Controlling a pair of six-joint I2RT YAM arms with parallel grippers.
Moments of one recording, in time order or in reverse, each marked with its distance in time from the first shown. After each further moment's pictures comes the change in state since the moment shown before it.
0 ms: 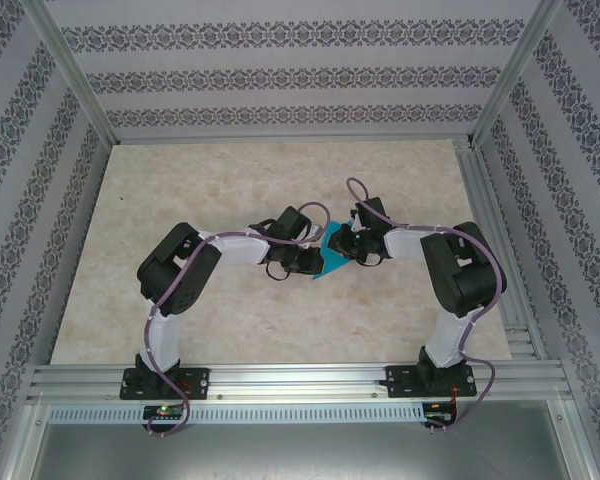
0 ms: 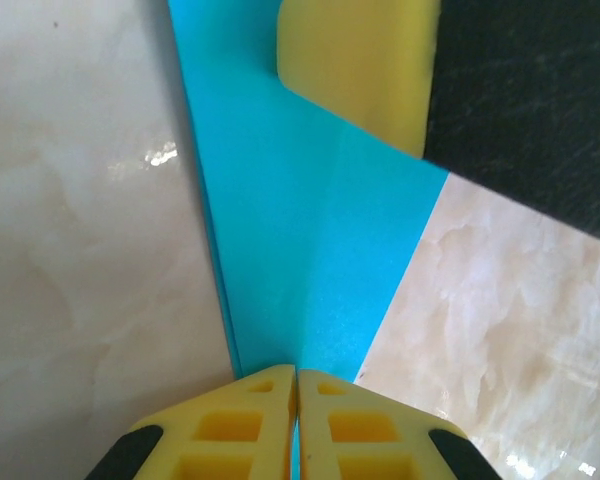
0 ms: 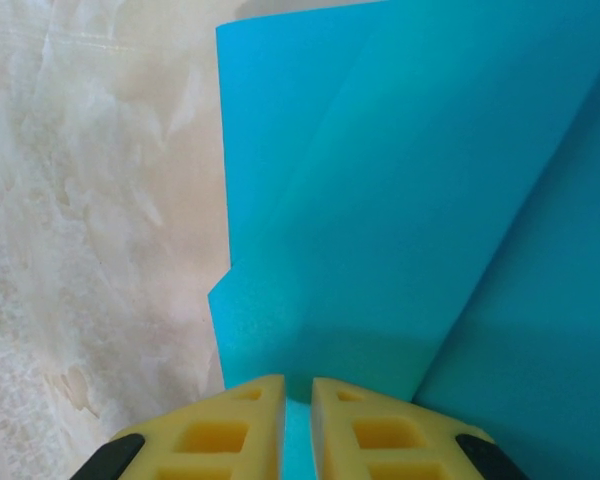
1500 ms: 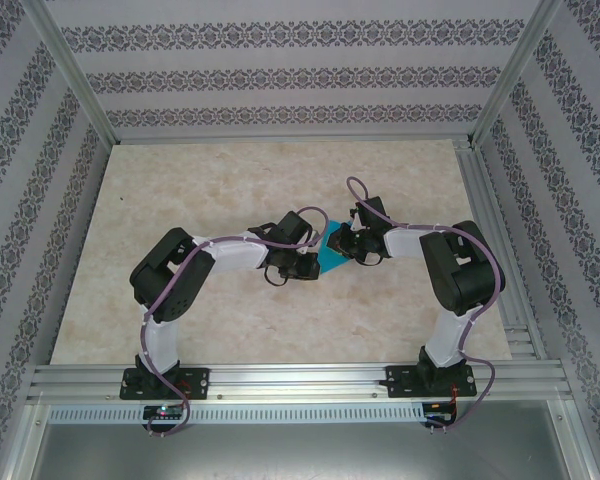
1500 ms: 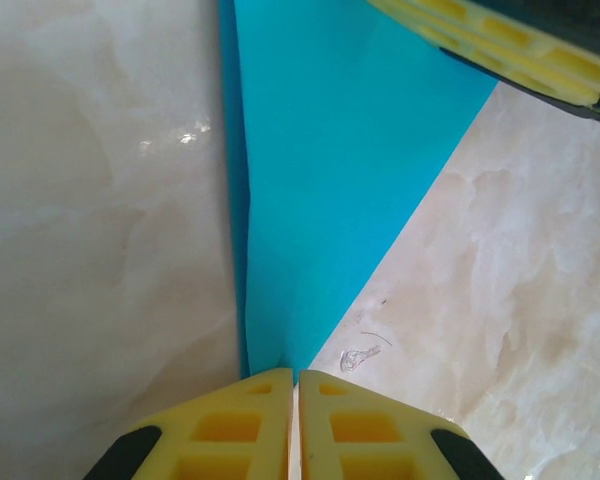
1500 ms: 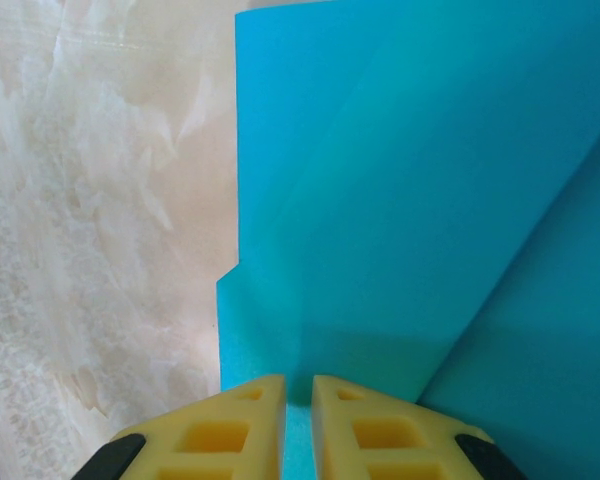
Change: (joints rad) left arm -0.031 -0.060 -0.029 -0.079 -0.080 -0.053; right arm -0.005 0.012 0.005 0.015 -0.020 0.002
